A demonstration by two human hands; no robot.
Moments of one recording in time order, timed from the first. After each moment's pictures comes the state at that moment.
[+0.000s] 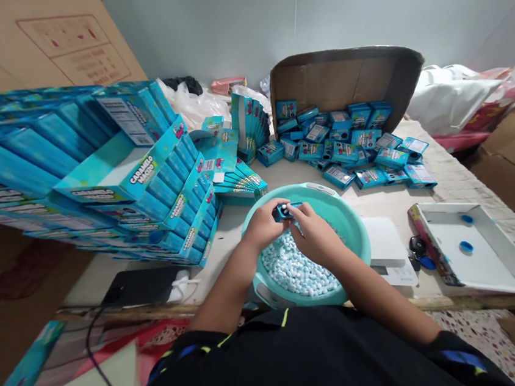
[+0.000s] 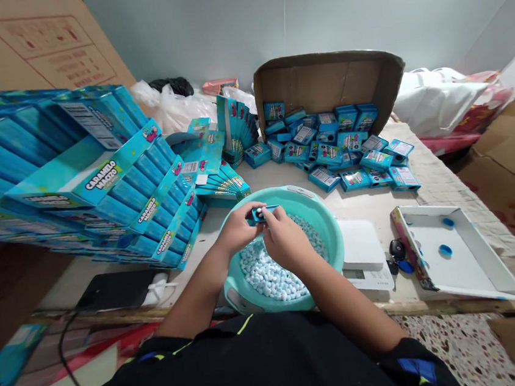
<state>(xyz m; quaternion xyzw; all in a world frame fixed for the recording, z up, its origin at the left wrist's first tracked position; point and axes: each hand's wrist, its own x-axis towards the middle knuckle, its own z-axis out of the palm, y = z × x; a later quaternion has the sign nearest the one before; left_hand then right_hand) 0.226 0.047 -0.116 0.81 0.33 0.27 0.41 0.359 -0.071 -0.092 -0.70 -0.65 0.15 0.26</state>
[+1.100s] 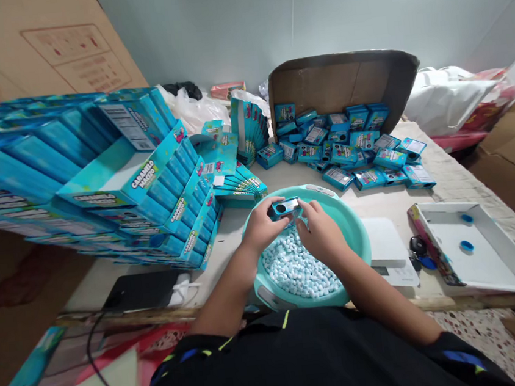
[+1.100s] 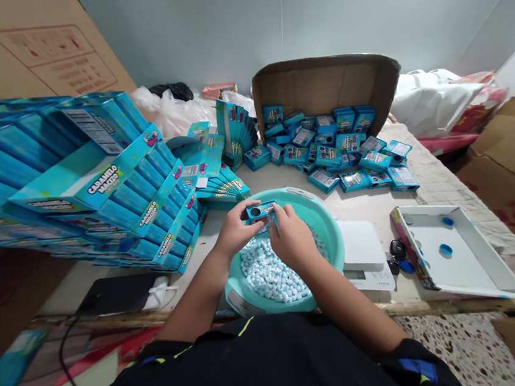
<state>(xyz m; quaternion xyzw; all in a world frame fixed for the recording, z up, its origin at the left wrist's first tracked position) 0.228 0.046 -0.116 0.76 0.36 0.32 0.44 0.362 -0.073 -0.091 -0.76 -0.57 0.13 0.29</state>
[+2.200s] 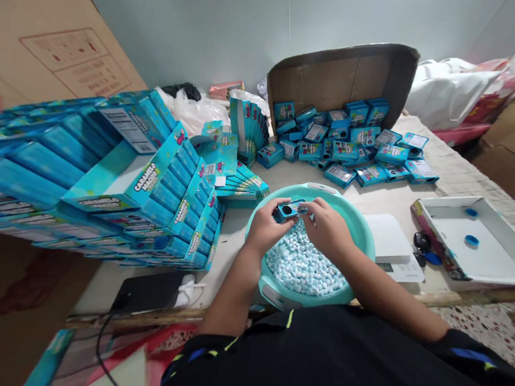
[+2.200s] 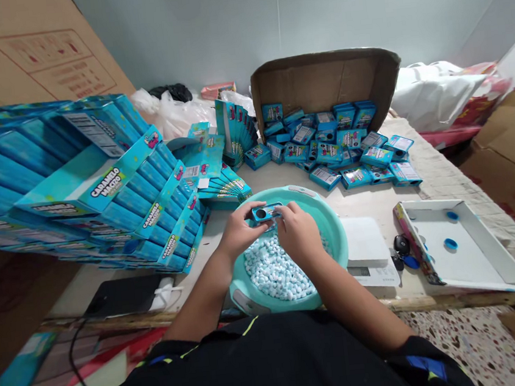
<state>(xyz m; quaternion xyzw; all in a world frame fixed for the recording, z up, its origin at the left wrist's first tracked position) 0.225 0.043 -0.113 0.79 0.31 0.32 0.43 0.371 -0.071 -0.096 -0.75 -0.57 0.09 0.32</state>
